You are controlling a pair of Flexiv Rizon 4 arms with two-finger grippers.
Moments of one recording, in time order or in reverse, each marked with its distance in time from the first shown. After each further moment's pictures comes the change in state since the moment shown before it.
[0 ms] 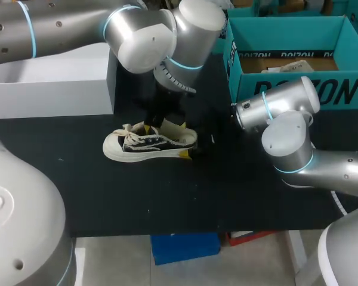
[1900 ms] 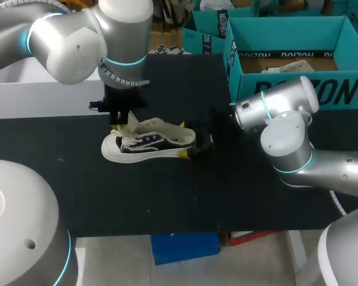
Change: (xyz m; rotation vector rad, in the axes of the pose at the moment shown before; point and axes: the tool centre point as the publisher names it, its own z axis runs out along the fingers) left arm -0.084 0.017 0.008 0.053 0.170 -0.198; right arm 0.000 0.003 0.002 -0.001 0.000 -0.001
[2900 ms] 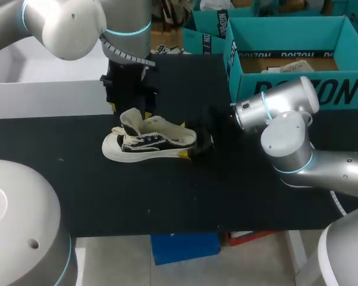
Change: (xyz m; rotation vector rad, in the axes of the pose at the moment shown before) left arm 0.033 0.004 -0.075 0.009 0.126 0.498; right arm 0.000 -0.002 0.000 0.002 -0.001 0.002
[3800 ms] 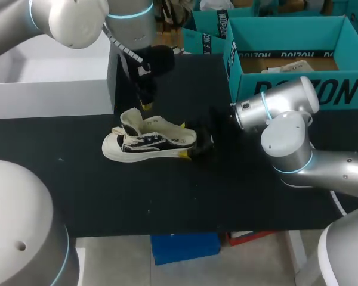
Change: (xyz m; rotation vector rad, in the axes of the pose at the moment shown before) left arm 0.027 -0.024 -0.003 0.015 0.199 0.856; right arm 0.000 0.000 0.000 0.000 0.000 0.000
